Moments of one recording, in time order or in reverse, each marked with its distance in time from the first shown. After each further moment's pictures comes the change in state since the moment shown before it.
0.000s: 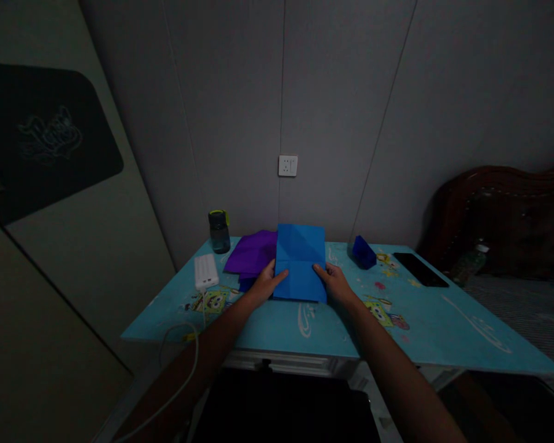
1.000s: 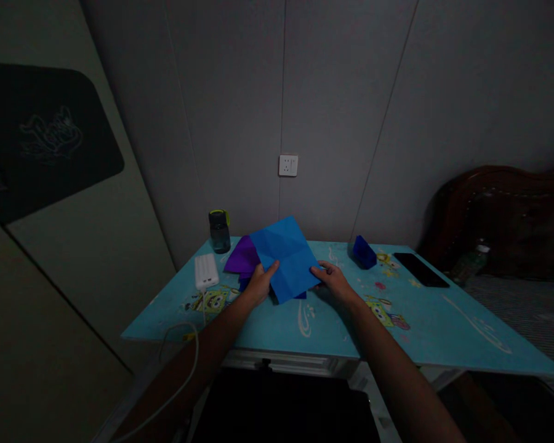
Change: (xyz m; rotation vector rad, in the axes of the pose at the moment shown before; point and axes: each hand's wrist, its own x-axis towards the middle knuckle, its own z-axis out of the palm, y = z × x) left_hand 0.004 -0.003 -0.008 -0.131 0.248 0.044; right_hand 0.004 -0.006 0.000 -0.063 -0.003 0.036
